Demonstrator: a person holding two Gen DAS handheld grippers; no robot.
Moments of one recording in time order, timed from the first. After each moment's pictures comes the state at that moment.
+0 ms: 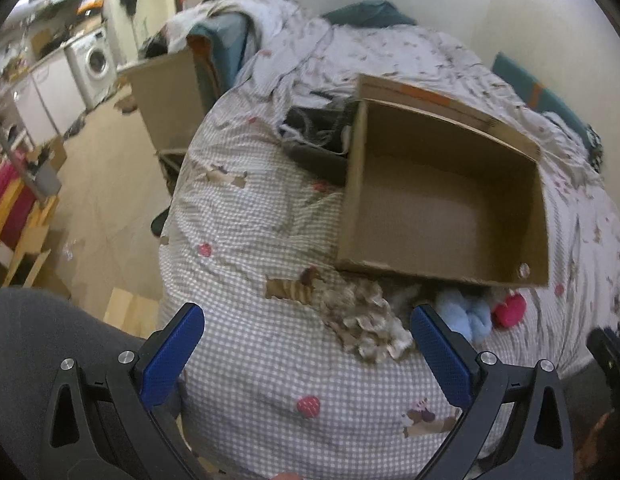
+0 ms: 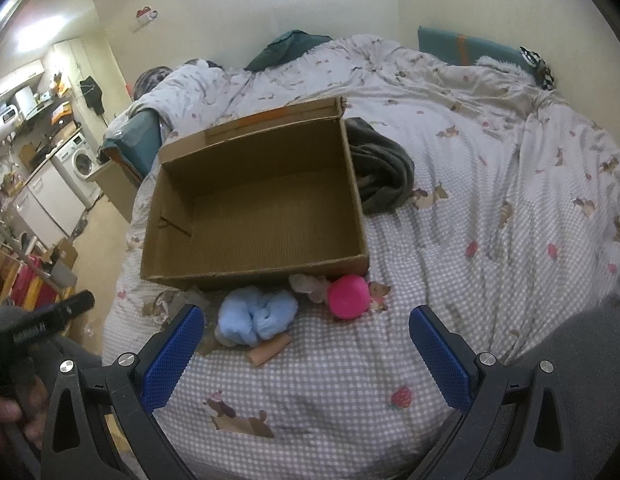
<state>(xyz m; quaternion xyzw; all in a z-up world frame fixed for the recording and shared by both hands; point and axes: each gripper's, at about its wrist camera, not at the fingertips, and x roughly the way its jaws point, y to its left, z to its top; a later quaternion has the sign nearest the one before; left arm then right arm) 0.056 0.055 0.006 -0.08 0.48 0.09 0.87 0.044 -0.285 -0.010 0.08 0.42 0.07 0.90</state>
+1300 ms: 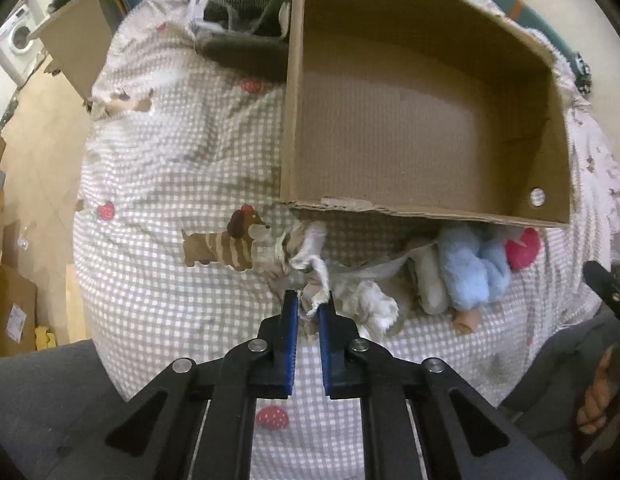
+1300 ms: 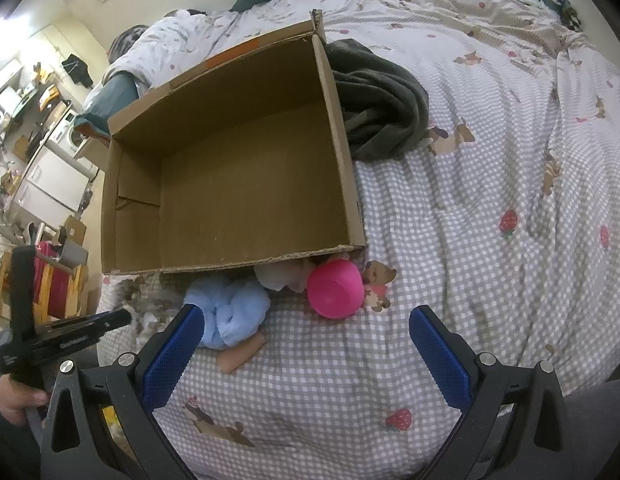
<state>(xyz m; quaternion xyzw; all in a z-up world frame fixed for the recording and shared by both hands) 0.108 0.014 -0.069 -0.06 0.62 -0.02 0.78 0.121 -0.306 -0.064 0.11 0.54 0.10 0.83</state>
